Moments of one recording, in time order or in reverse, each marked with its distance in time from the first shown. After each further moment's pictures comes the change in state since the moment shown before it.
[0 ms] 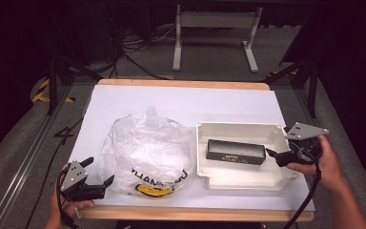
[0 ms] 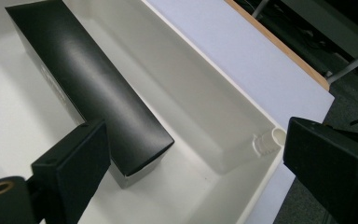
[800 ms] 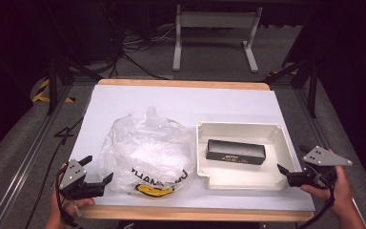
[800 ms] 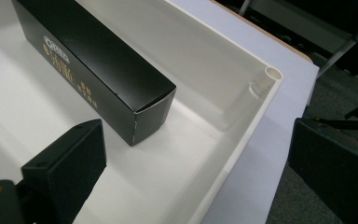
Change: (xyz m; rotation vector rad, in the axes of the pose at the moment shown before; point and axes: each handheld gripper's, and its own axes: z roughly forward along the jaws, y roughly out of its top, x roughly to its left) left arm 0.004 0.001 0.001 -0.012 0.020 -0.024; right arm 0.018 -0.067 -0.022 -0.121 -0.065 0.118
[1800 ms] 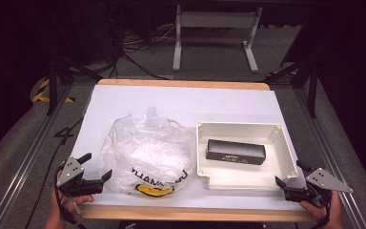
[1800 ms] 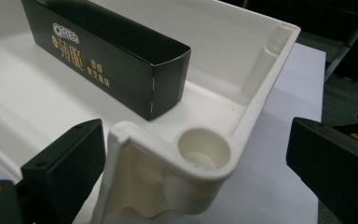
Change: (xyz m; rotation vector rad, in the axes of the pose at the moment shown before) left arm 0.010 -0.003 0.005 -0.027 -0.020 -0.028; right arm 0.021 -0.065 0.010 -0.162 -0.011 0.117
